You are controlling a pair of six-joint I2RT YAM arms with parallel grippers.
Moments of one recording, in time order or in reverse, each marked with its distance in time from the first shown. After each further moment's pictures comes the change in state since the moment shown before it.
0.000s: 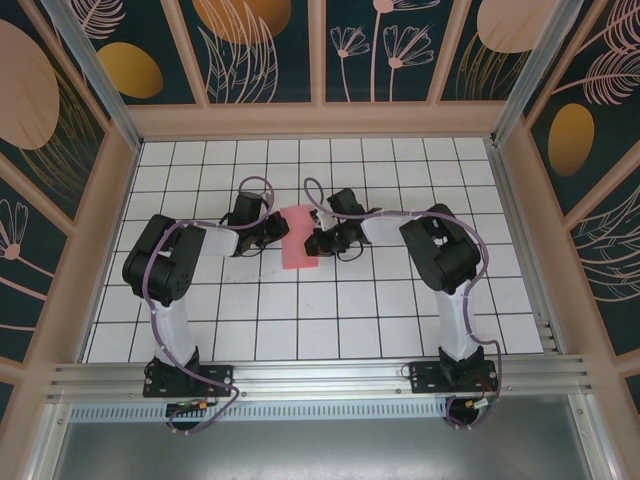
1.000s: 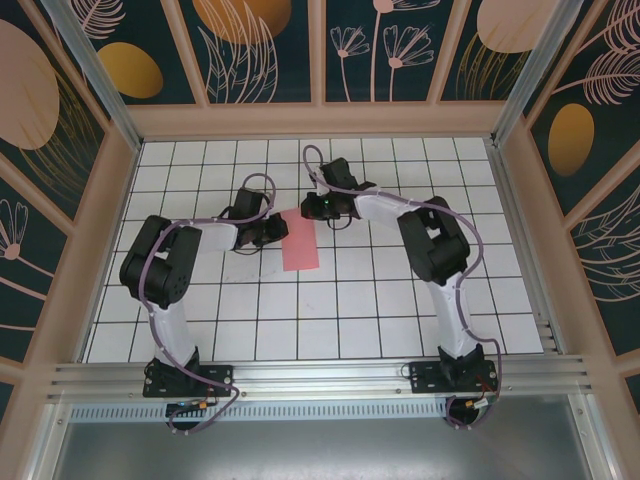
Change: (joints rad) left arm 0.001 -0.045 0.069 -0.211 0.018 0.098; right arm -0.033 0.143 0.378 -0.080 0.254 0.105
